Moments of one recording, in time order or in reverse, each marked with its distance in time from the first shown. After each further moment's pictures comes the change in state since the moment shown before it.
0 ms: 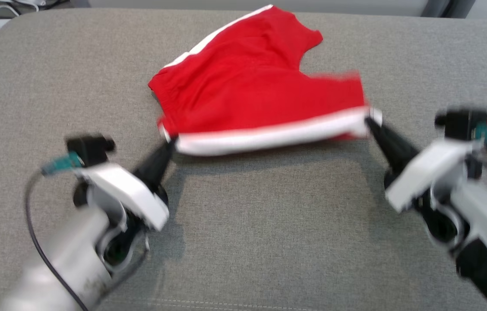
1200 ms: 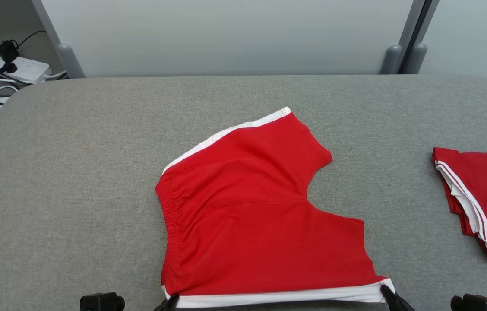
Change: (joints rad) left arm 0.633 0.153 -0.013 -0.448 0.019 0.344 -0.022; right arm 0.867 0.091 -0.366 -0.288 -0.117 0.000 -0.035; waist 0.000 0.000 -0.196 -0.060
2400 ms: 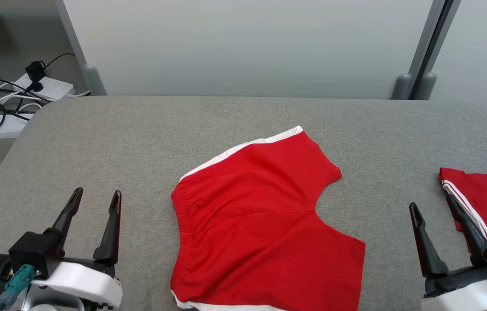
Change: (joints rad) left arm -0.062 0.094 0.306 -0.193 0.489 0.214 -0.045; right arm -0.042 0.148 -0.391 -0.262 -0.766 0.000 -0.049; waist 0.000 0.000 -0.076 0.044
